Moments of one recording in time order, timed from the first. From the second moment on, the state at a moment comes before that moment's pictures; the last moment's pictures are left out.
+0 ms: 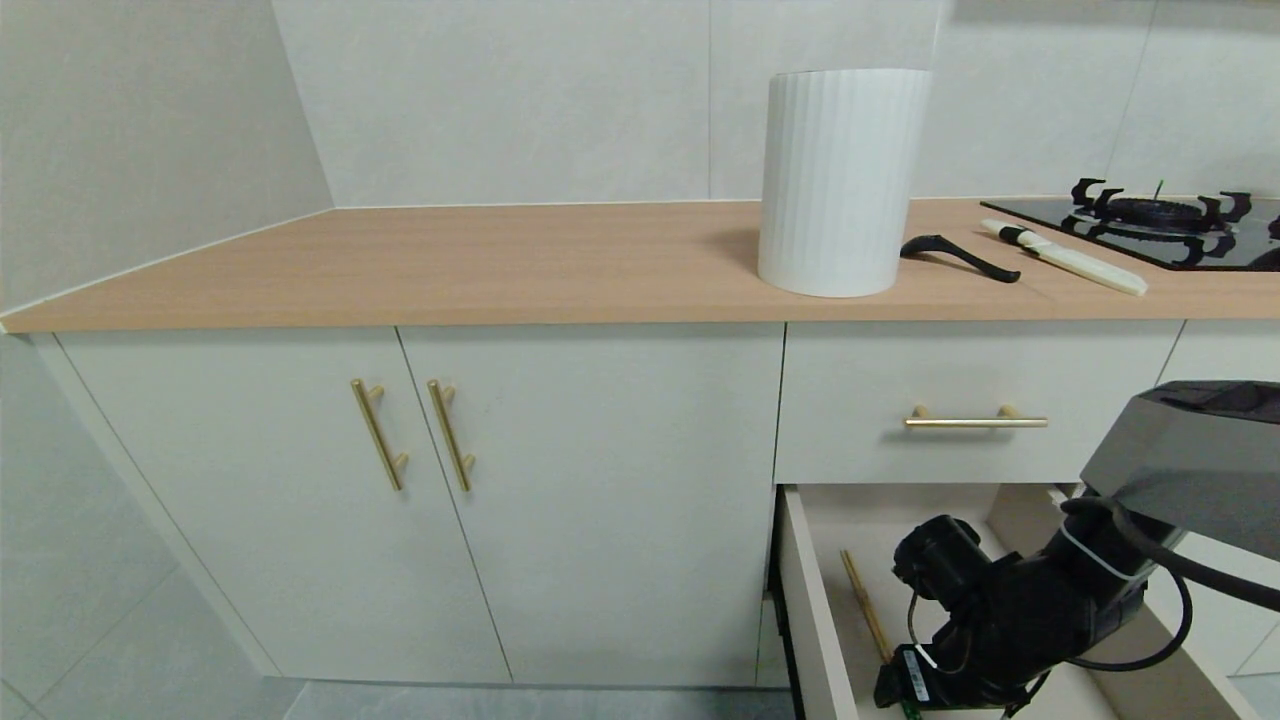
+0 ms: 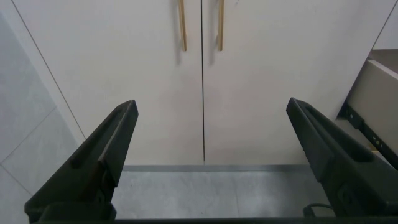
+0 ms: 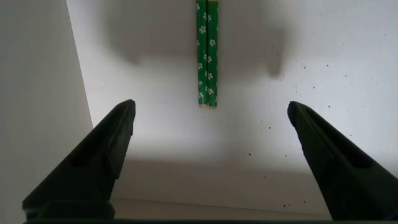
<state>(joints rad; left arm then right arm) 0.00 0.00 0.00 0.00 -0.01 0.01 0.40 2.21 -0.75 -0.15 -0.05 0.37</state>
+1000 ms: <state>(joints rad) 0.00 0.00 0.00 0.00 -0.01 0.01 0.25 1.53 -0.62 -0.14 -0.05 0.12</state>
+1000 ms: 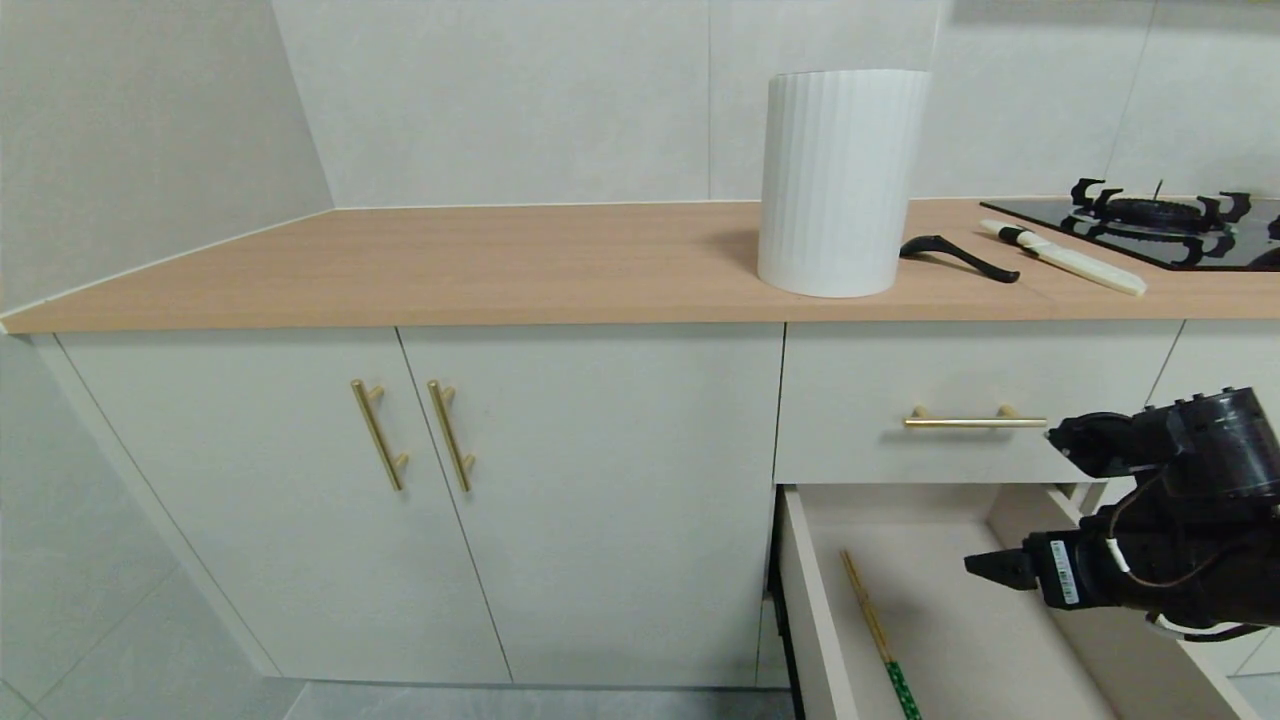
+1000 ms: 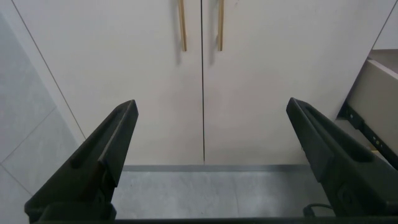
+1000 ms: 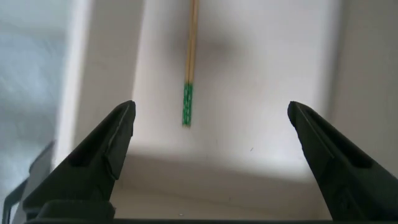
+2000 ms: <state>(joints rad) 0.00 0.00 0.00 0.00 -0.01 0.01 0.23 1.44 -0.61 -0.15 -0.05 0.10</state>
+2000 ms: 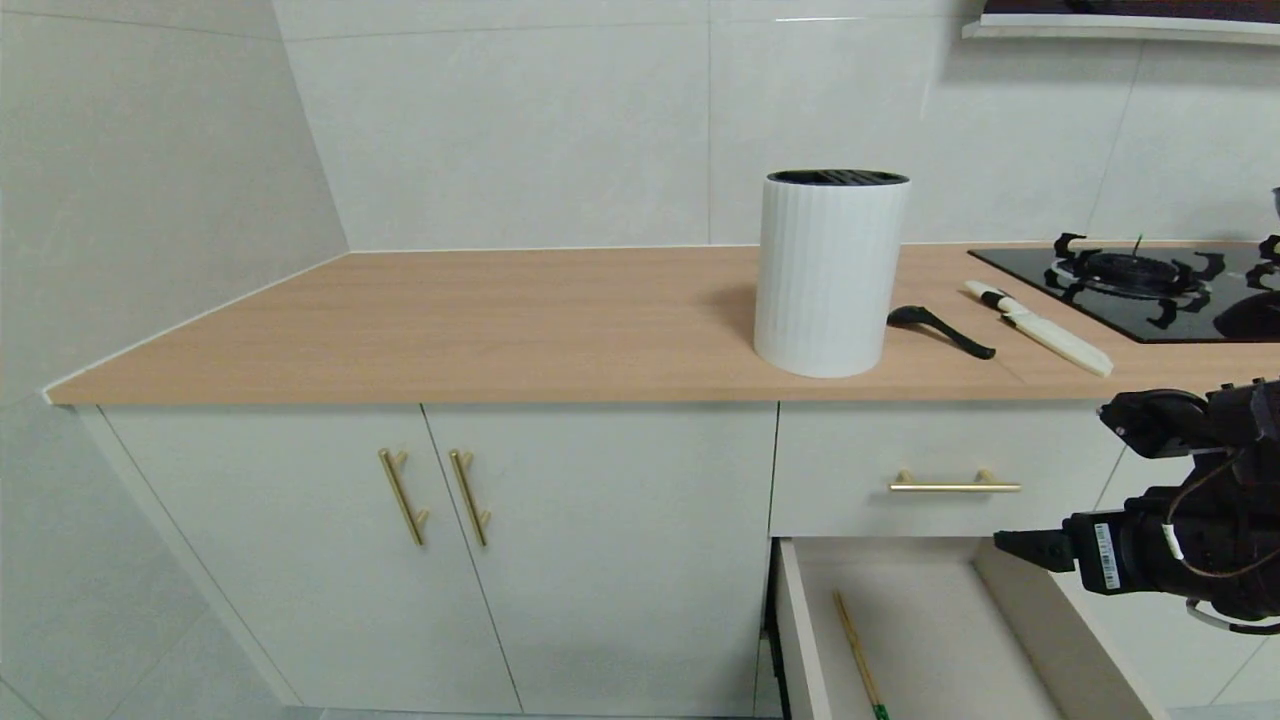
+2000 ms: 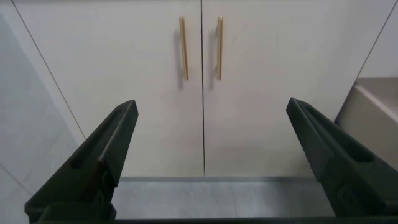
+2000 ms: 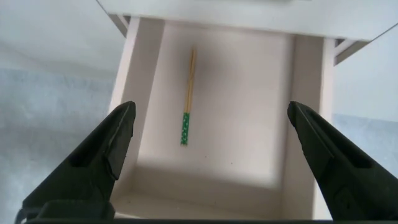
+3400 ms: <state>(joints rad) 0.00 0.00 0.00 0.00 -0.01 0.01 0.17 1.55 -0.70 -0.39 -0.08 0.09</state>
